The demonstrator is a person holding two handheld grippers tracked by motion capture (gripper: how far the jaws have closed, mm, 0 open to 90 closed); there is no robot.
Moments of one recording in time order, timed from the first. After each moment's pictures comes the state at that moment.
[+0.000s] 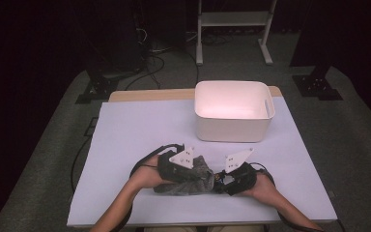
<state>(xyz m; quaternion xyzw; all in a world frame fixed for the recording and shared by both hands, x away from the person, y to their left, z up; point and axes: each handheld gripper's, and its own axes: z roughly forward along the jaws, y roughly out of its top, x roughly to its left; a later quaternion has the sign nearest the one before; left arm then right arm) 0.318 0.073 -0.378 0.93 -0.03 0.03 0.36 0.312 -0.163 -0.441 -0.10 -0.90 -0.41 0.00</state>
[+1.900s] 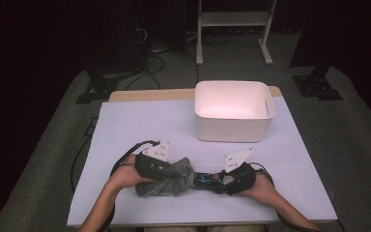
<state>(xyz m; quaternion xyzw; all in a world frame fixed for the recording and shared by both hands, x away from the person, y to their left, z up) 0.328 0.136 -0.381 0.93 0.04 0.01 0.38 0.313 -0.162 -0.443 -0.10 -0.90 -0.42 0.01</state>
